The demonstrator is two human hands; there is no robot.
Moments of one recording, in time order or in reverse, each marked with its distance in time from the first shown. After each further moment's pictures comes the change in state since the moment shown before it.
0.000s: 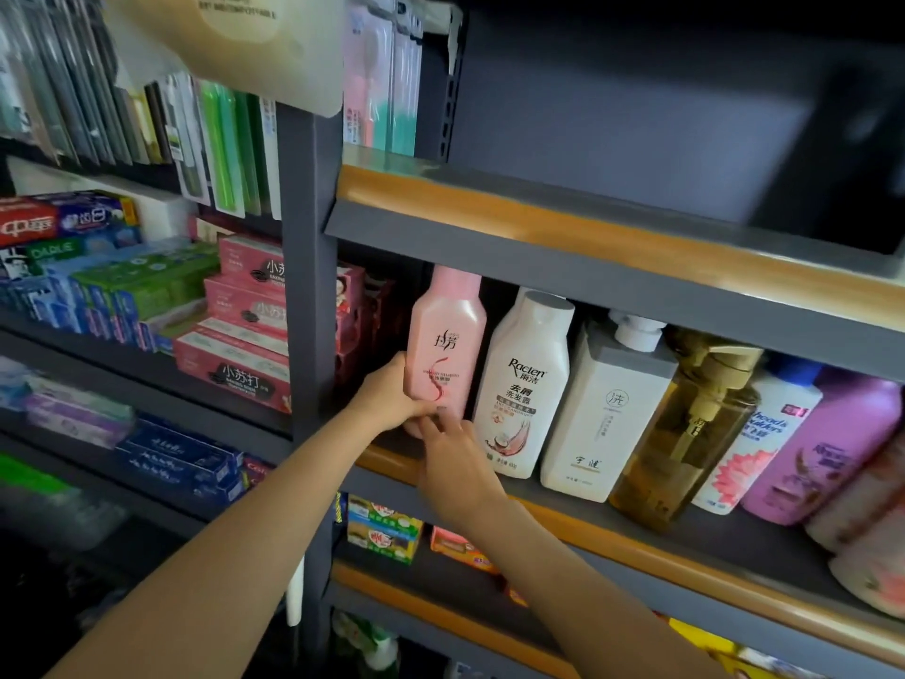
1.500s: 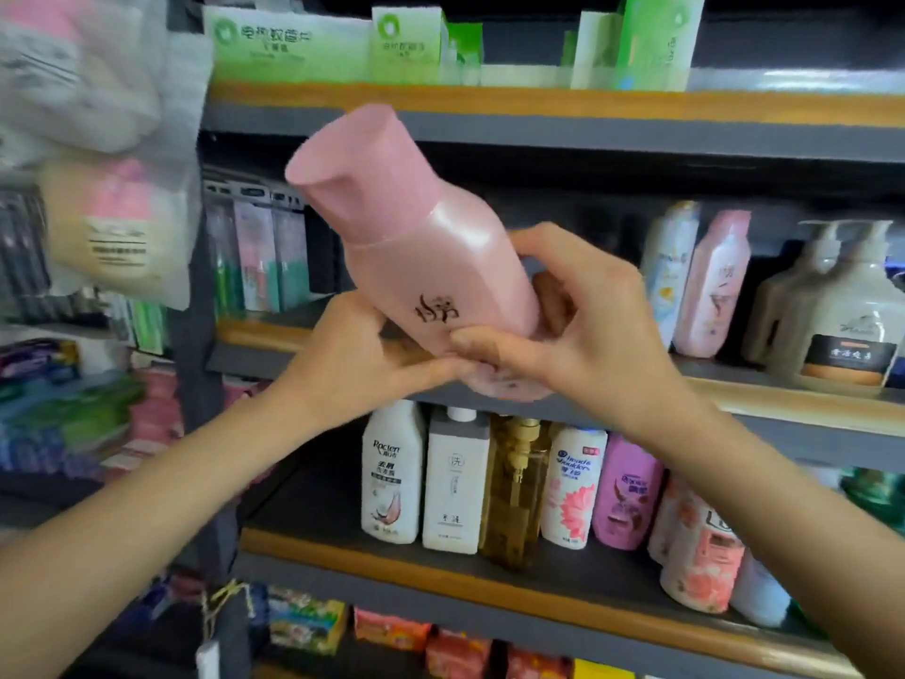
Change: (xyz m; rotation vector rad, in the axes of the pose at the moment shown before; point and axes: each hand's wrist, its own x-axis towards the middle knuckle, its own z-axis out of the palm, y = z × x) left_hand -0.159 0.255 -0.028 0.050 0.227 0.951; right_hand -0.172 0.033 -0.305 0.130 0.839 -0.535
